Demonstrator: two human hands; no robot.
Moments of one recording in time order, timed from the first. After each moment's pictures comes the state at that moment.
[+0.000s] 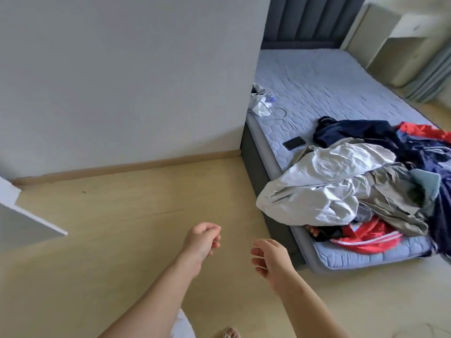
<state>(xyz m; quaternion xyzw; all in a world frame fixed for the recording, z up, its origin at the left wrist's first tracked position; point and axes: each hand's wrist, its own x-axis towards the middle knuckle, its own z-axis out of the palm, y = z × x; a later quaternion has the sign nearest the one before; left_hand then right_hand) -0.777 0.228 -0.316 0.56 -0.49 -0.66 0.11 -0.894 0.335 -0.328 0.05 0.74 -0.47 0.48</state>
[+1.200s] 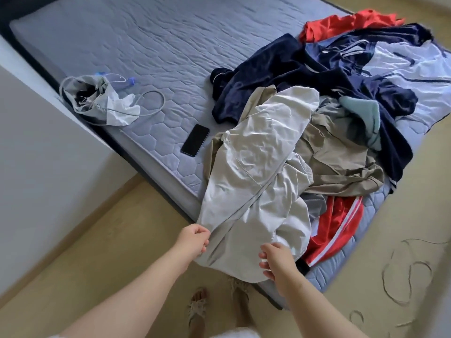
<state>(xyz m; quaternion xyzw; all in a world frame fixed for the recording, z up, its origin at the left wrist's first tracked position) -1.284 0.107 -0.451 0.44 -0.68 -0.53 -0.24 -1.315 0.296 -0.459 0.34 0.70 -0.50 0.38</state>
